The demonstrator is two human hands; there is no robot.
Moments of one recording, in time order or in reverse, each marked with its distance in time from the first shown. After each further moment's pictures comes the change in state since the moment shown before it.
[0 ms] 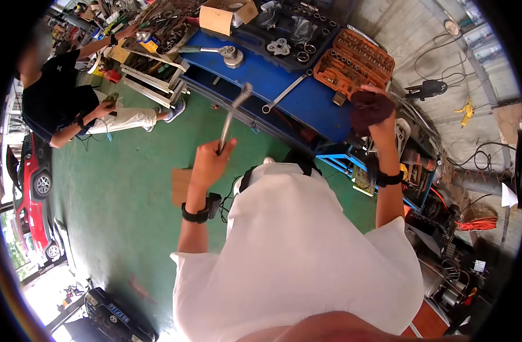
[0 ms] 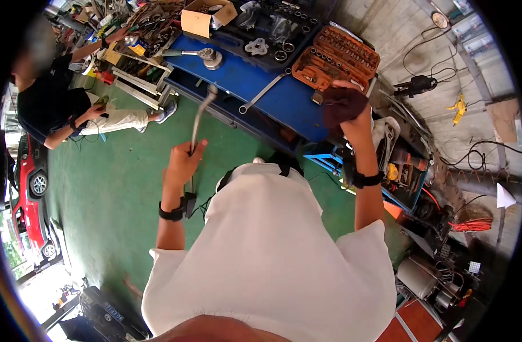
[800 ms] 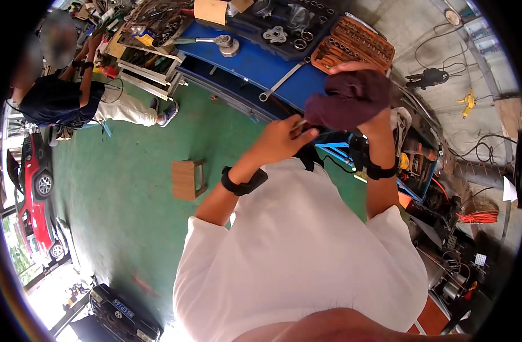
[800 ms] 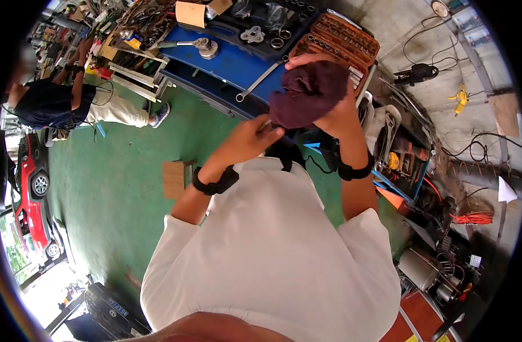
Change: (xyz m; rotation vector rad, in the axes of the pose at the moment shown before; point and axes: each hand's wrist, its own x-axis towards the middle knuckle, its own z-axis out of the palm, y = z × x) left_hand 0.015 0.114 0.083 -0.334 -0.376 0.312; right_hand 0.027 -0.097 0.026 0.521 -0.040 -0.230
